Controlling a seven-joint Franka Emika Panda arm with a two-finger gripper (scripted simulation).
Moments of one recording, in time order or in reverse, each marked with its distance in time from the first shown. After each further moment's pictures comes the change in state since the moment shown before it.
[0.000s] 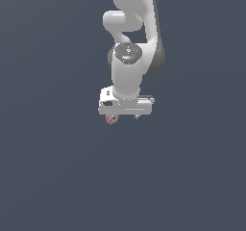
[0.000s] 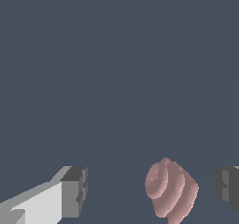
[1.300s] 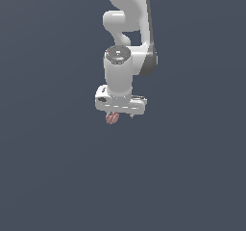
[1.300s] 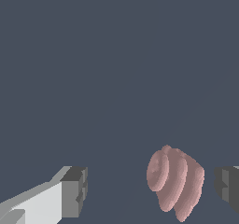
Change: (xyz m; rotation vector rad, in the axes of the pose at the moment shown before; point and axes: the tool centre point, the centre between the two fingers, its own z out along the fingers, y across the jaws) arm -0.025 0.017 0.020 0.029 0.012 0.157
